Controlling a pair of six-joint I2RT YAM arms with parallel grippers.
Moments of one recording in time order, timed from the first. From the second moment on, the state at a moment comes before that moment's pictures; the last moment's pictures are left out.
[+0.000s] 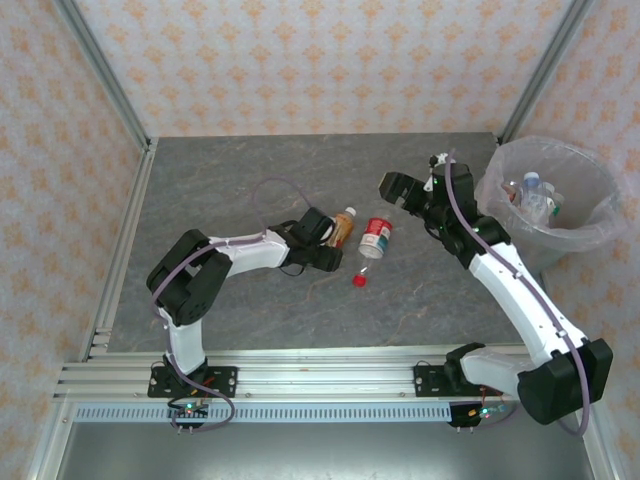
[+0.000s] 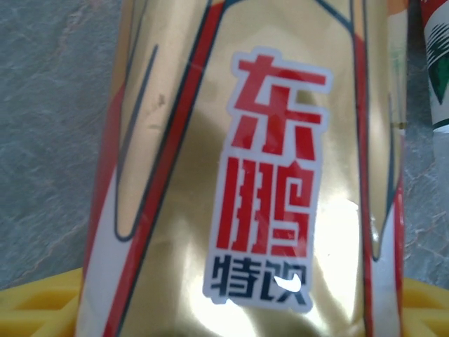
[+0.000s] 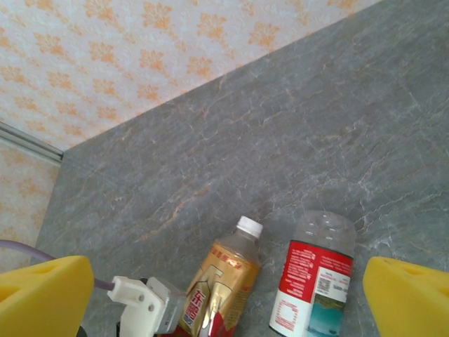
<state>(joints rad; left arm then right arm) -0.67 1.87 1.11 -0.28 -0.01 -0.34 0.34 1.15 1.08 -0.44 -0.02 0.62</state>
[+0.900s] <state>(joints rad) -0.66 1.64 0.92 -0.12 -0.01 -0.34 0.44 1.46 1.06 -0.20 -0.16 0.86</state>
